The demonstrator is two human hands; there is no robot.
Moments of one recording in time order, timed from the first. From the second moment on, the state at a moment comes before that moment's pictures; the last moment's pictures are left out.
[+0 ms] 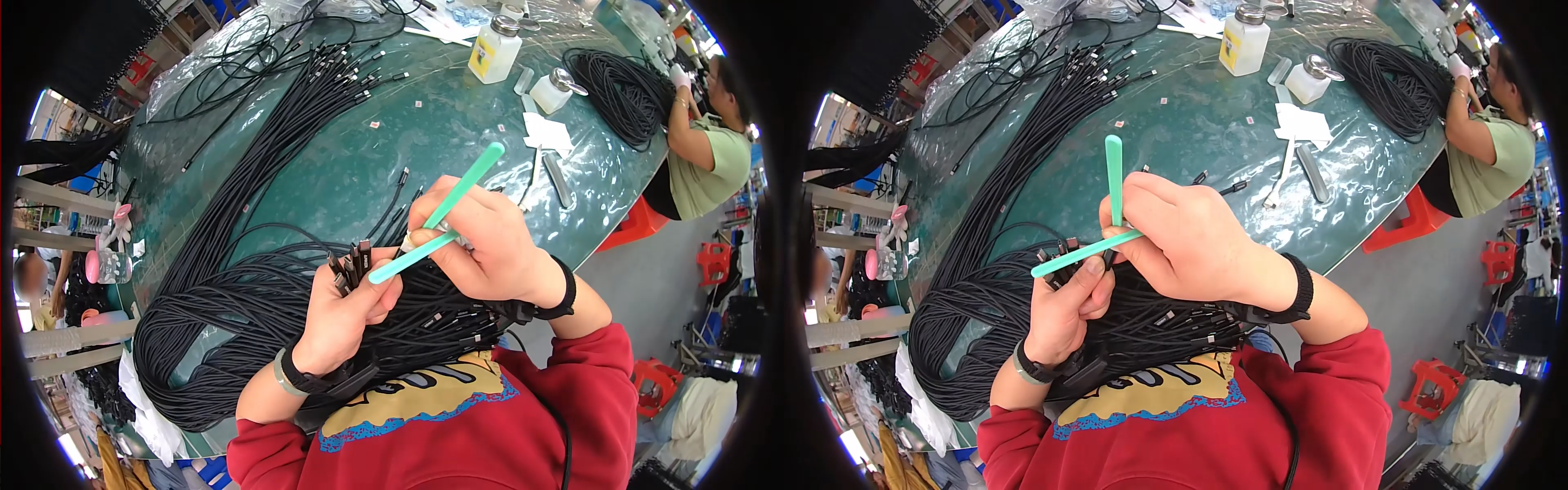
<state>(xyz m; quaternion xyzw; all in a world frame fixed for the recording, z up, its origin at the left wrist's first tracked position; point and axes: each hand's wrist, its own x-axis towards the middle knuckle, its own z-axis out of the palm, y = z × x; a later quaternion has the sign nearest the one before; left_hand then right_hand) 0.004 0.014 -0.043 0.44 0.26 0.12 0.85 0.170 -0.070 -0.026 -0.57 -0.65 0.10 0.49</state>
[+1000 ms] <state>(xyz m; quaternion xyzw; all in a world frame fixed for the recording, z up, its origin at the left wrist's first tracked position) 0.008 0.016 -0.033 0.44 0.26 0.08 0.85 0.170 -0.072 -0.025 -0.59 -0.61 0.06 0.53</state>
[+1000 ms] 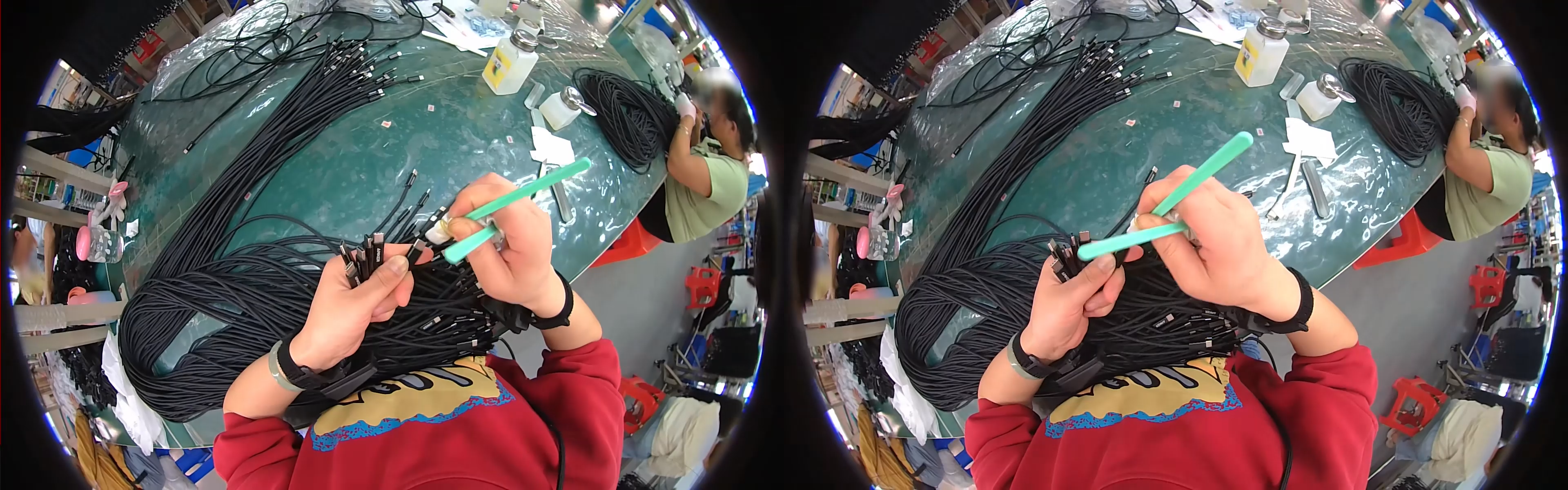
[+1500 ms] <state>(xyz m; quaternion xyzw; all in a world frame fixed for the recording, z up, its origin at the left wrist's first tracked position) 0.007 0.013 -0.037 0.44 0.27 0.11 0.85 0.169 -0.068 -0.025 -0.58 -0.64 0.02 0.51</state>
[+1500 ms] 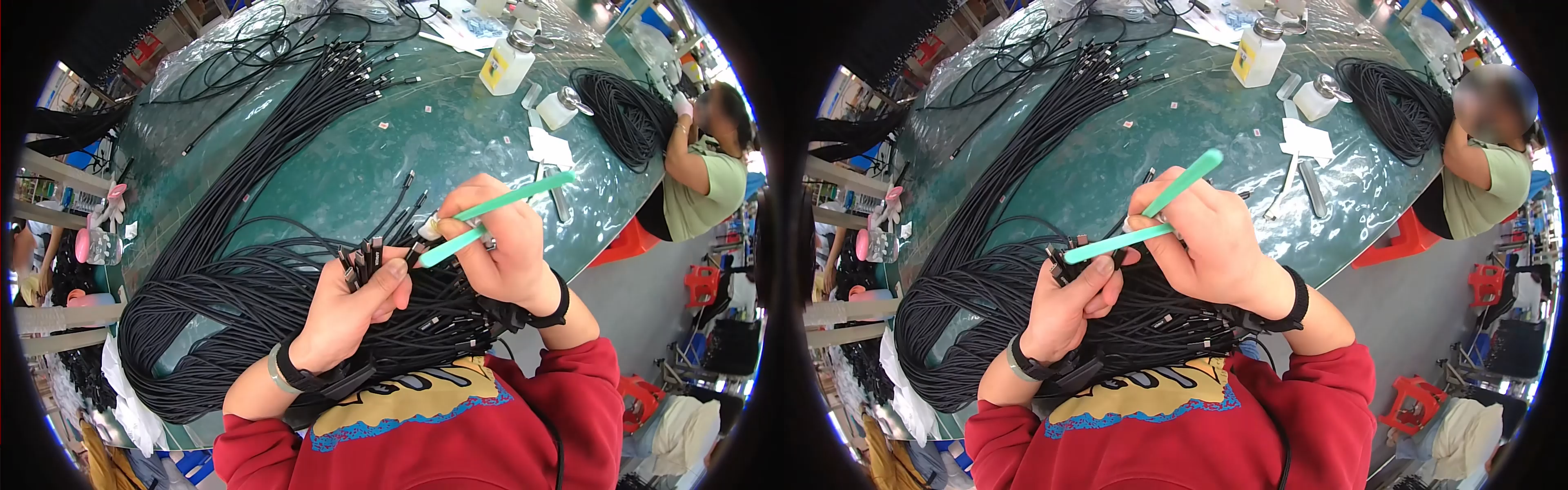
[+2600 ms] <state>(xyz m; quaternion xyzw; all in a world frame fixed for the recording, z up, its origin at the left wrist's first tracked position) 0.008 0.022 -0.037 0.37 0.24 0.06 0.90 0.172 -0.068 -0.029 -0.54 -0.68 0.04 0.50</state>
